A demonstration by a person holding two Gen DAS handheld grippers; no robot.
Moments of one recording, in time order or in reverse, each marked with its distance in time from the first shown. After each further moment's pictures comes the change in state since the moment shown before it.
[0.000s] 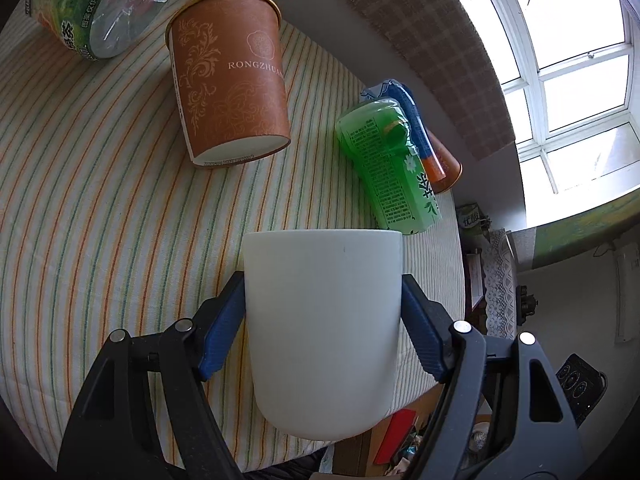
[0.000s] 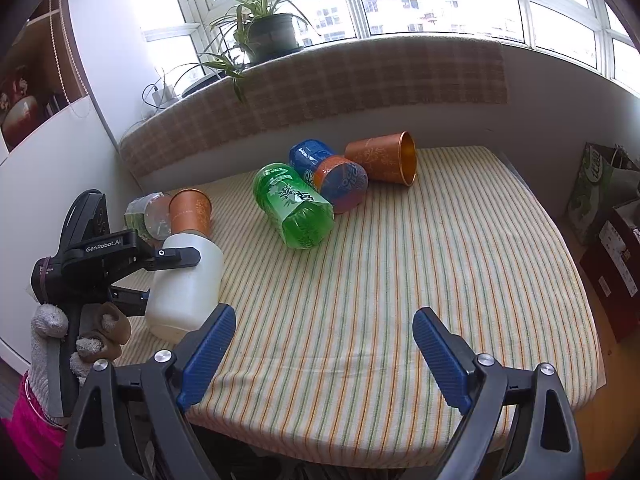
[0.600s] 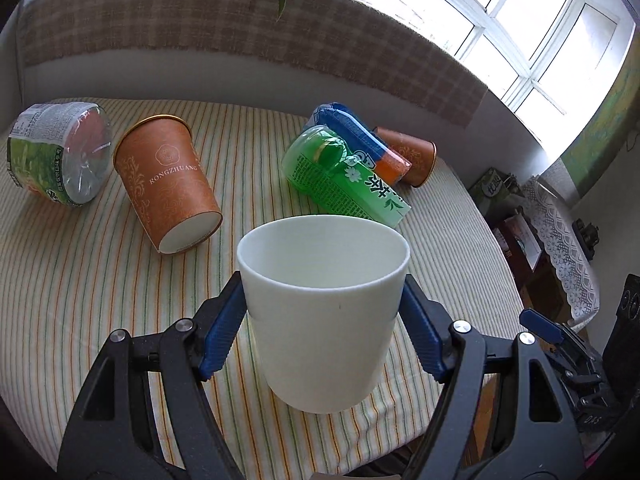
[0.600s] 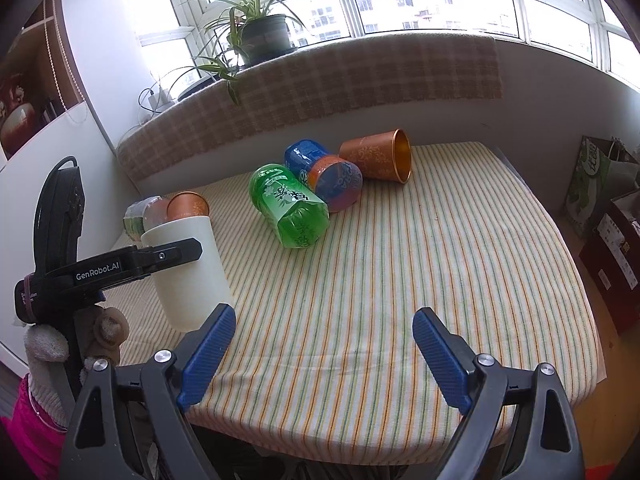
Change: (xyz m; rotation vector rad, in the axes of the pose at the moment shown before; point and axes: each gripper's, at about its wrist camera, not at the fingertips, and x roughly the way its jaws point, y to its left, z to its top) left arm -0.015 -0.064 -0.024 0.405 -0.172 0.184; right arm -0.002 -0.005 -0.001 0.023 0.000 0.000
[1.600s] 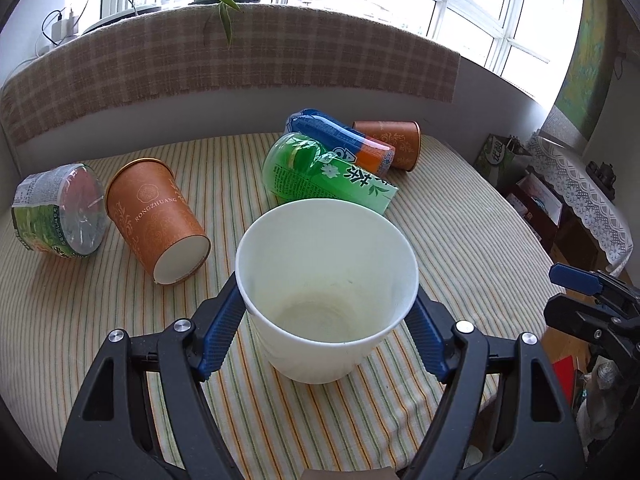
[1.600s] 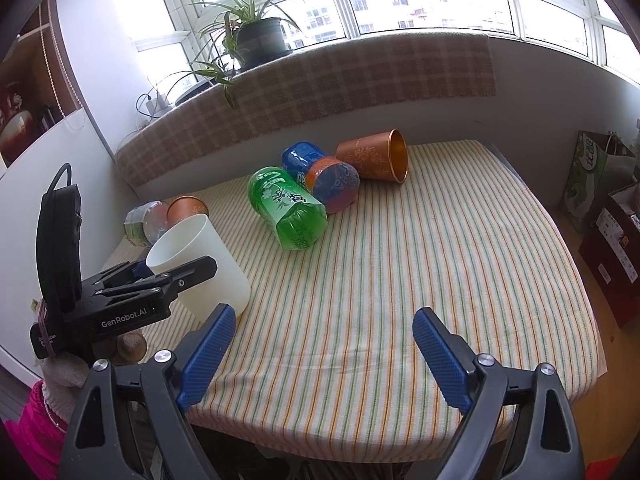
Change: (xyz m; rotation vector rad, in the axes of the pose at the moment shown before) left arm 0.006 -0.026 -0.015 0.224 -0.053 0.070; right arm -0.004 -0.001 -0.001 0.019 -0.003 0.004
